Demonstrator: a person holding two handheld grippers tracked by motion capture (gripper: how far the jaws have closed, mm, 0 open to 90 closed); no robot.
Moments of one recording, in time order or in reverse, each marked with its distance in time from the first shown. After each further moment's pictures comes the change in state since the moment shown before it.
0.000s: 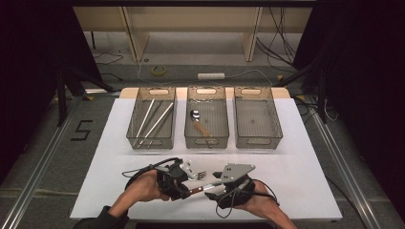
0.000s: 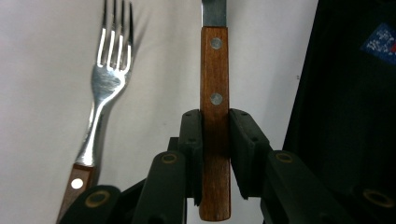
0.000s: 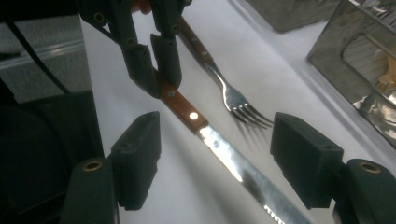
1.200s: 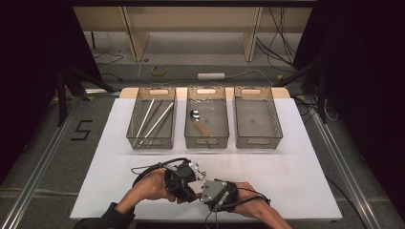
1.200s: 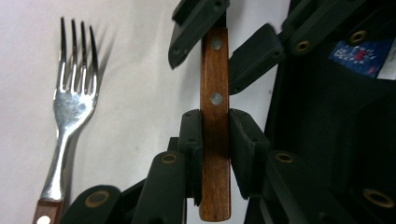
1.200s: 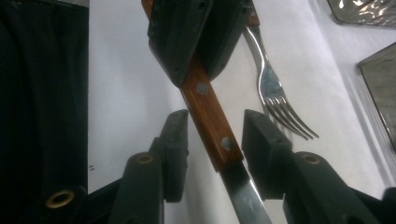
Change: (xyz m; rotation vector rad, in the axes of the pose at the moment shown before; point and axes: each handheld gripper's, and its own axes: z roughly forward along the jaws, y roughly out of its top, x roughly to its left) left arm -0.002 0.016 0.004 0.012 -0.088 0.013; right arm 0.023 0.000 0.039 0.169 -0.029 -0.339
